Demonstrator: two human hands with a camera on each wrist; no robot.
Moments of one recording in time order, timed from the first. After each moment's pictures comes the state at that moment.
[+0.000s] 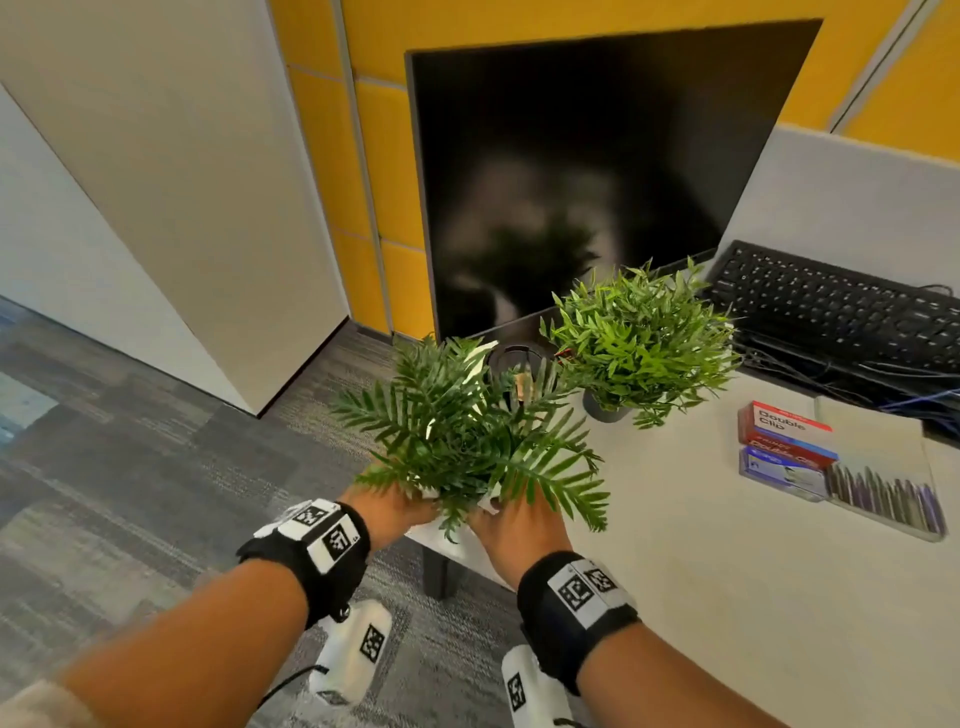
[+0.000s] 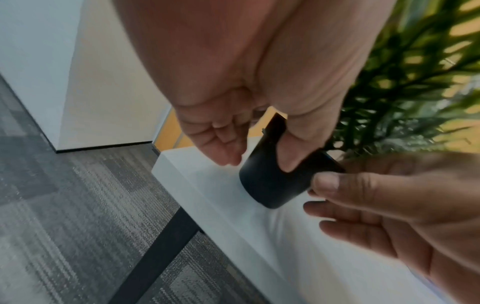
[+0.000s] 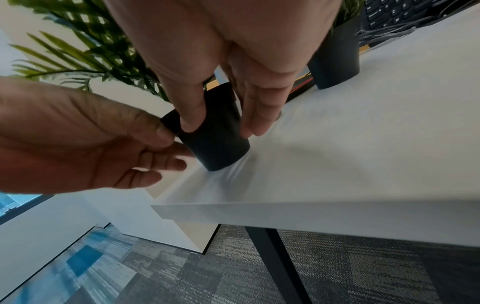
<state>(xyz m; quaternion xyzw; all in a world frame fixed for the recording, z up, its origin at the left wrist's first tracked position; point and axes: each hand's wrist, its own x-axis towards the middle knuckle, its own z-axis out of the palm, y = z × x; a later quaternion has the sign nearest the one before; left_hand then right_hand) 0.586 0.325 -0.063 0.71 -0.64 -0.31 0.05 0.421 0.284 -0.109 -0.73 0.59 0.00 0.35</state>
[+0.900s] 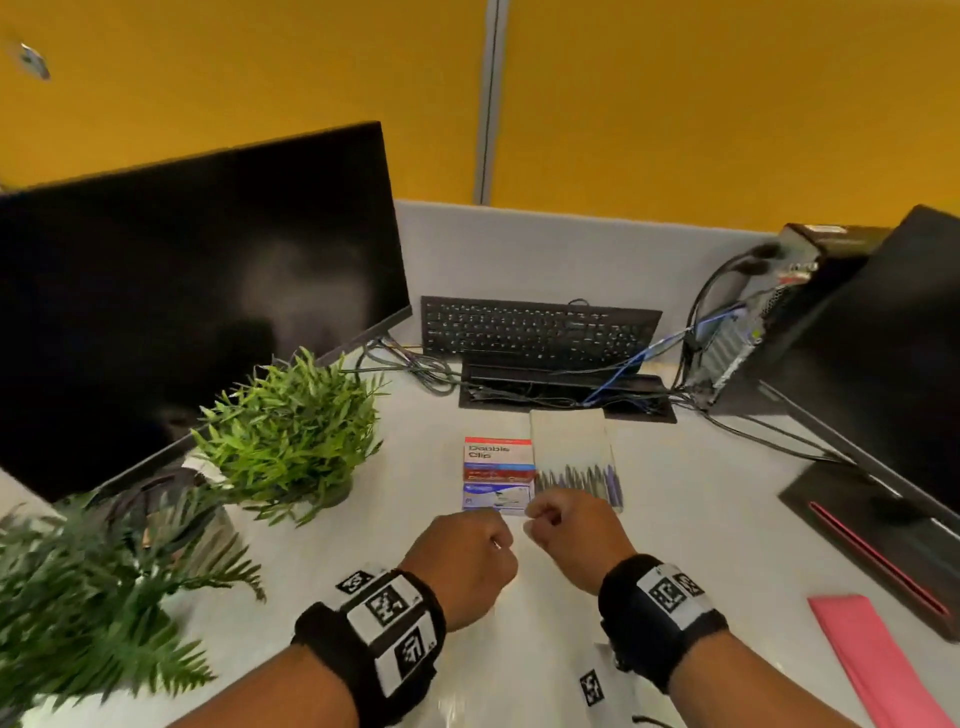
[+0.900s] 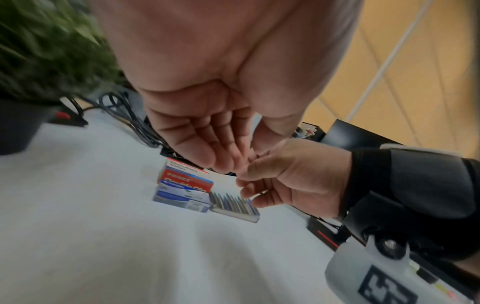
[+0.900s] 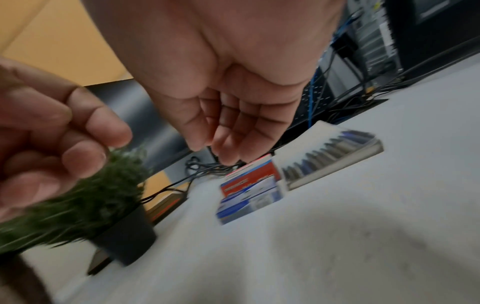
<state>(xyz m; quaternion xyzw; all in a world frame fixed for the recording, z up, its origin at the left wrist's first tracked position) 0.226 0.210 -0.004 0.60 -0.69 -0.39 0.09 0.058 0.182 -0.041 -0.66 0.66 -0.16 0.32</state>
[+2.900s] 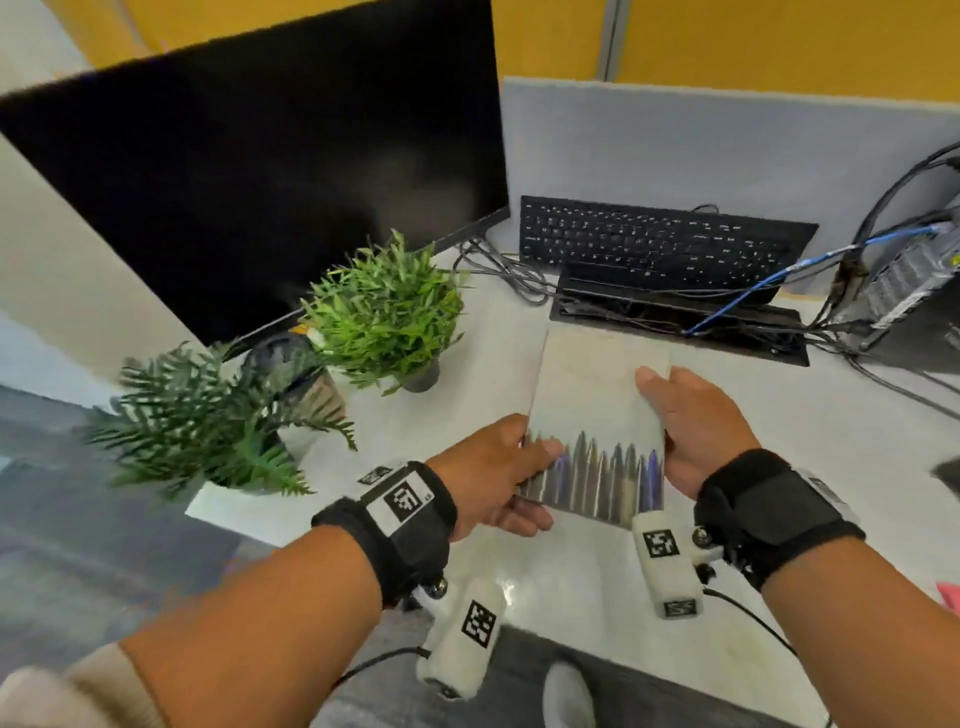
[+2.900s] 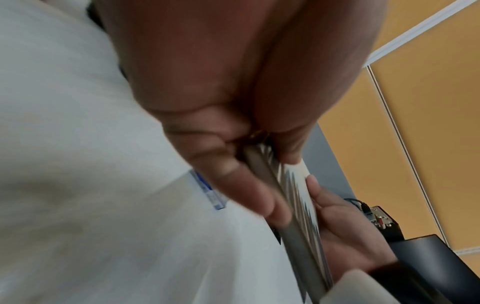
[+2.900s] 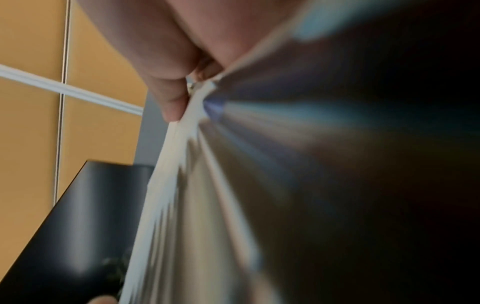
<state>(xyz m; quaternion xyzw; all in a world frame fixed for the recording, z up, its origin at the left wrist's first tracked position) 0.236 0.246 0.011 0.59 -0.37 -0.68 0.24 0.038 0.167 -0.022 -0.34 0.56 -0.40 0.63</state>
